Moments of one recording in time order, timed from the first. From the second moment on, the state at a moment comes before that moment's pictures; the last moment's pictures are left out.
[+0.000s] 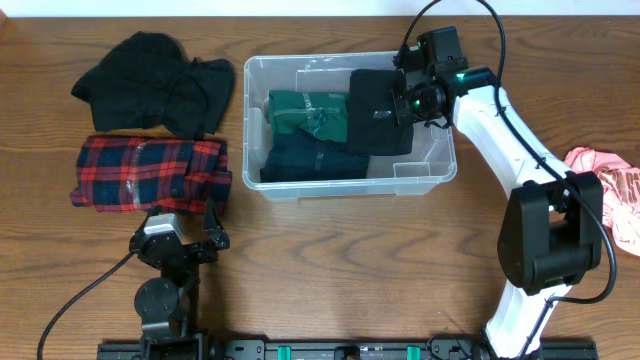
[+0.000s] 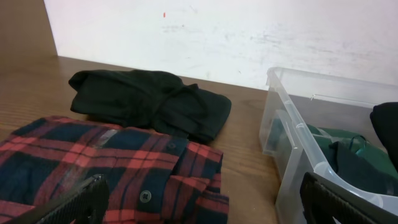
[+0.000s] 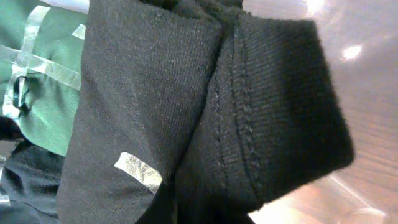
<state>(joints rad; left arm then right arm) 0.09 0.01 0.02 -0.12 -0.01 -0.14 0.25 1.99 1.58 -0.68 -0.18 0.04</state>
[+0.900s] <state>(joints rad) 0.09 0.01 0.02 -0.12 -0.01 -0.14 0.28 1.99 1.69 -0.66 -0.14 0.00</state>
